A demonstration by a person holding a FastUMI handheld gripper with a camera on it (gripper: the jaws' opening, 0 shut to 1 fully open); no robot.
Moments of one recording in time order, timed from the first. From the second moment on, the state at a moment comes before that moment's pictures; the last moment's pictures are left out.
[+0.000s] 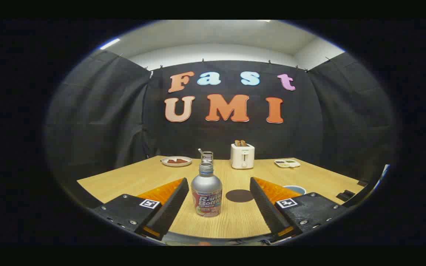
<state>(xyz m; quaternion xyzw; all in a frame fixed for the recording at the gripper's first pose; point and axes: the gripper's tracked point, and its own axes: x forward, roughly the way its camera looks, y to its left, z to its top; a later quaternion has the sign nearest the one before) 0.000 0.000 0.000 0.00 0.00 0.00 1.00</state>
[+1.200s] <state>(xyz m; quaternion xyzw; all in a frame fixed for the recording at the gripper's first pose) 0.020 0.007 -0.062 -0.02 0.08 0.00 1.00</state>
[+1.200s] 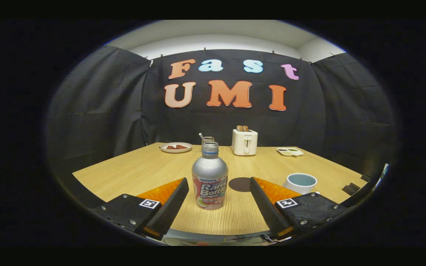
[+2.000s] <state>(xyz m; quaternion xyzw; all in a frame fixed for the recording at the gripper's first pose) 0.073 0.029 -0.124 -0.01 0.16 0.01 0.99</state>
